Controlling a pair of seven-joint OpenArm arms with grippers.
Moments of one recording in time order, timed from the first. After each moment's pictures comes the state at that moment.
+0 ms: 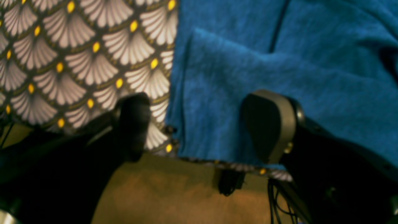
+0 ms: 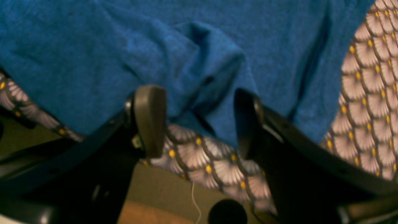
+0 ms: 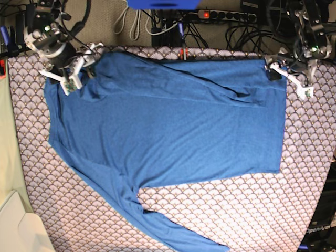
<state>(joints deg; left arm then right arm) 20.2 -14.1 -26.0 97.4 -23.2 -10.9 54.7 -26.2 1.9 19.9 113.2 -0.6 40.1 -41.7</state>
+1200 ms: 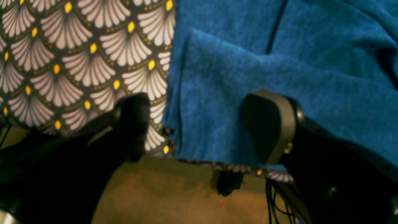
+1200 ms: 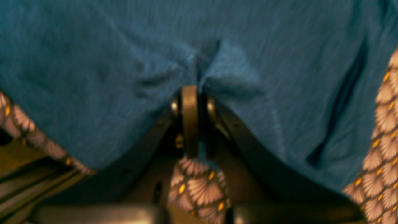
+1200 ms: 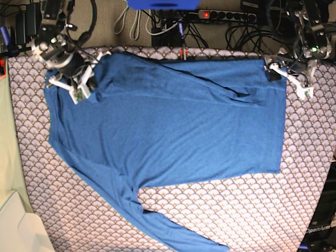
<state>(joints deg) 20.2 -14.1 -26.0 97.4 -23.7 -10.9 54.7 -21.2 2.1 17.8 106.7 -0.4 40.1 -41.3</state>
